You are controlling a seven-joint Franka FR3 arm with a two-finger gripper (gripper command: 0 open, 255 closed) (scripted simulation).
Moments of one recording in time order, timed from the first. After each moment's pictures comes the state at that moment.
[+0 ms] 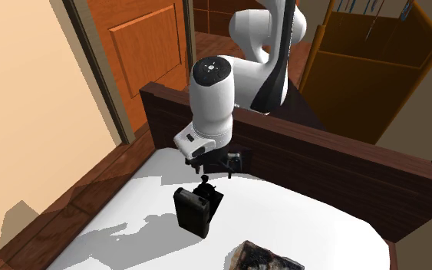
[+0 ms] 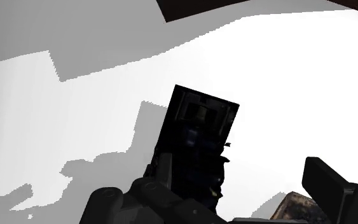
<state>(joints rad) -0.22 0.15 -0.29 -2.52 0.03 2.58 -0.25</state>
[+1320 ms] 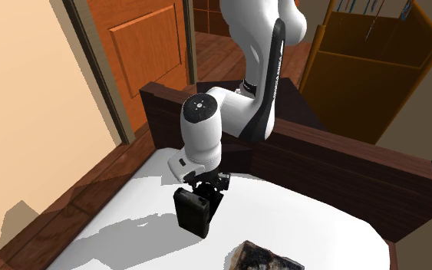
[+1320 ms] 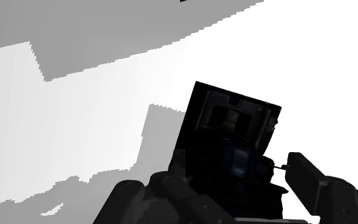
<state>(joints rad) -0.28 0.39 -0.24 -2.43 0.15 2.72 -0.35</state>
